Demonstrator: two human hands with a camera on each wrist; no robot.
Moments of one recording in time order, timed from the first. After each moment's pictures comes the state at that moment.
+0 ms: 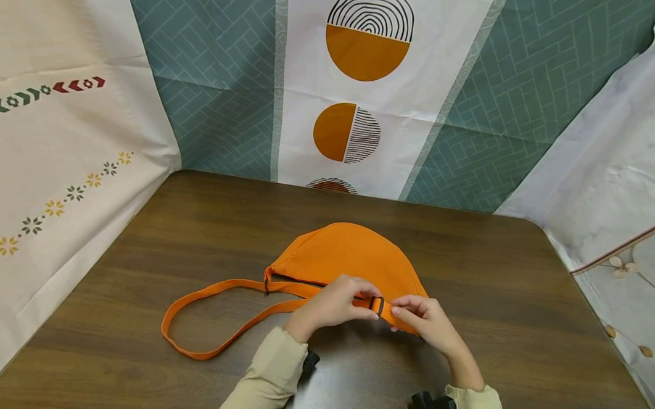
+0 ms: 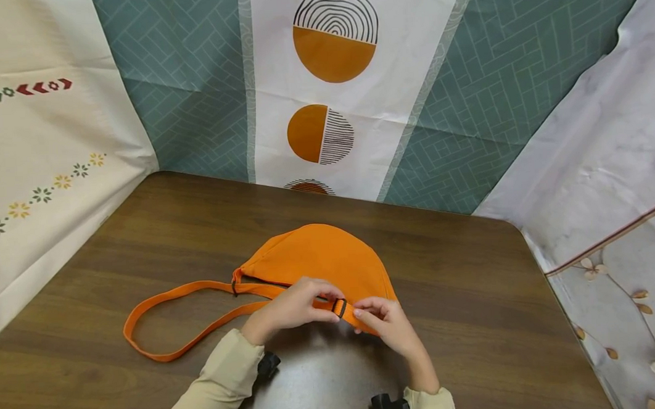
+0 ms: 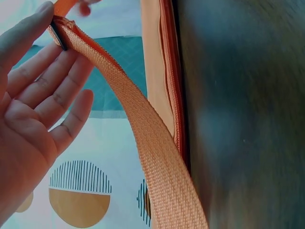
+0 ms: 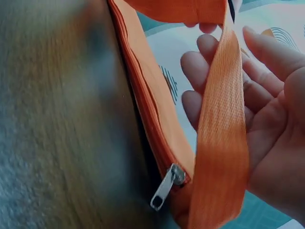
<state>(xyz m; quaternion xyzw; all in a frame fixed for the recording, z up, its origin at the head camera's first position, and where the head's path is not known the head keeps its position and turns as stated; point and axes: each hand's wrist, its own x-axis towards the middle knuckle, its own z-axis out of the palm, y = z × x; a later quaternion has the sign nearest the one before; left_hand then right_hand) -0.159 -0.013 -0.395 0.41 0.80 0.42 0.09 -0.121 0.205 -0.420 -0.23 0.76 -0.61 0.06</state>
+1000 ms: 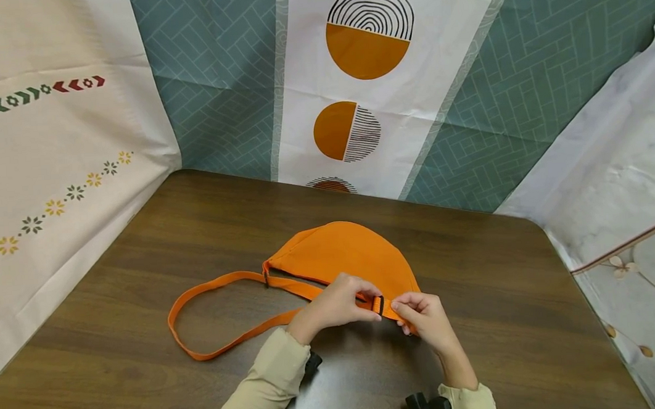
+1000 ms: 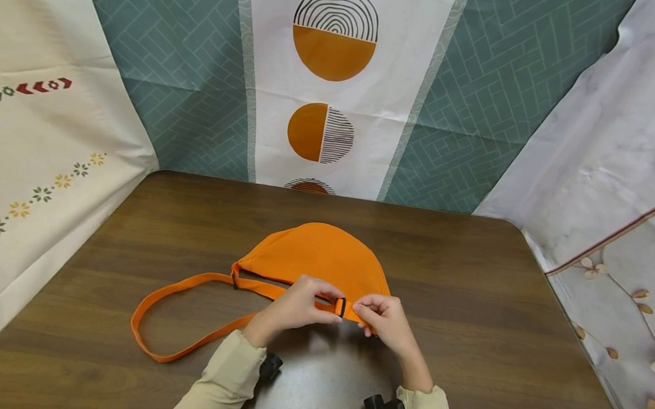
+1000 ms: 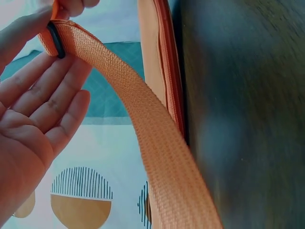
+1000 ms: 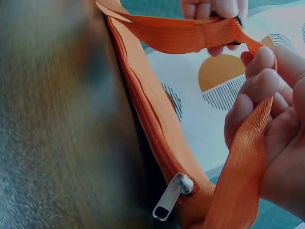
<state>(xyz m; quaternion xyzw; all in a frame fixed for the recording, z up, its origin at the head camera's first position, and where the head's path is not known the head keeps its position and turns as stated) -0.155 -0.011 -0.397 0.39 0.79 0.46 0.08 -0.118 0.192 -0.420 -0.20 0.74 -0.64 0.01</state>
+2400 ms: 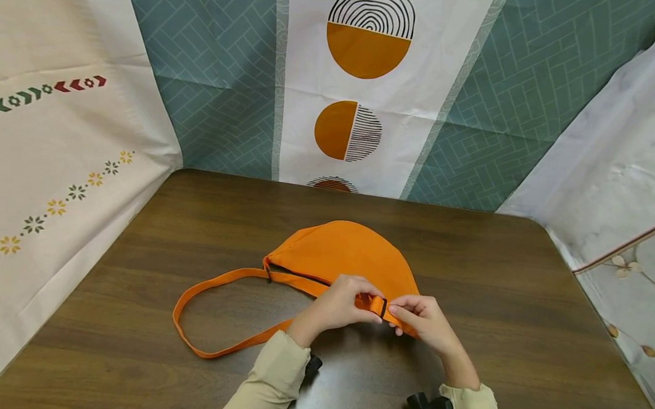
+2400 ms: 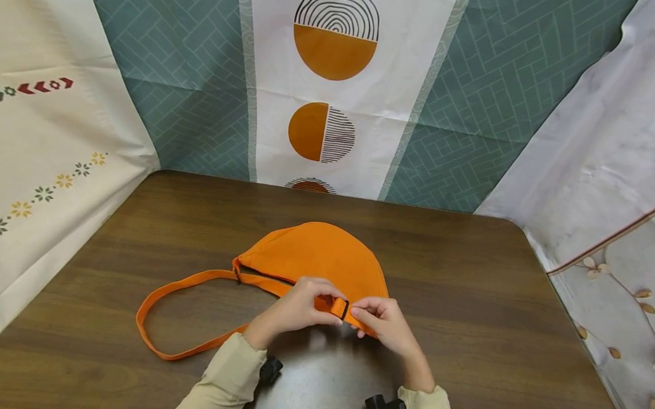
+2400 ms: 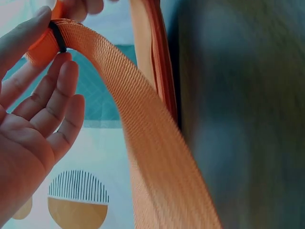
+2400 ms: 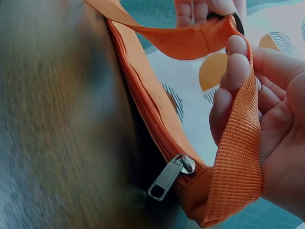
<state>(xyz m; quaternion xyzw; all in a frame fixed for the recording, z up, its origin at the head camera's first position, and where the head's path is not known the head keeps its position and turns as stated) -0.153 -0.011 -0.400 0.40 0.80 0.44 0.04 -0.120 0.195 -0.421 -0.24 0.72 -0.65 0.08</state>
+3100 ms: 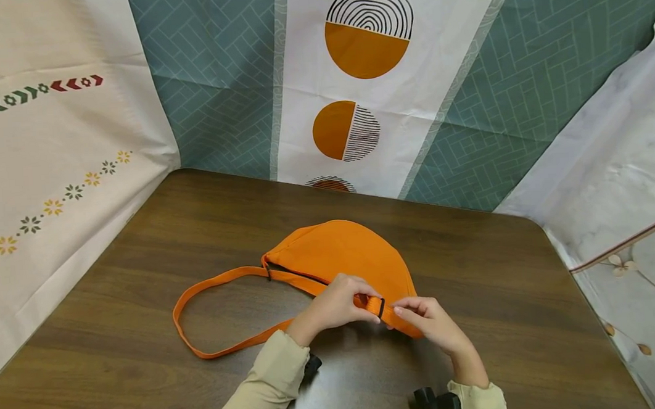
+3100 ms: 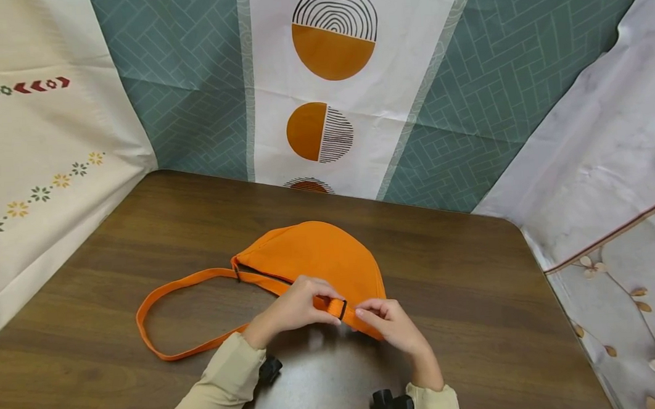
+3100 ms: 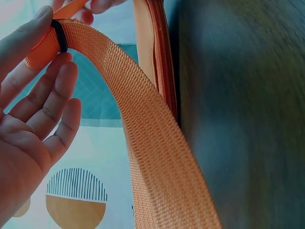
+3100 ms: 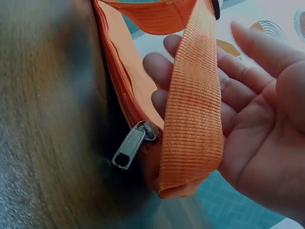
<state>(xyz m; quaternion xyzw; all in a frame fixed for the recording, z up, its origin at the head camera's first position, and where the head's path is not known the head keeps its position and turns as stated) -0.154 -0.011 -0.400 0.40 0.80 0.45 0.05 -0.122 0.210 -0.416 -0.24 0.76 -0.59 0.15</state>
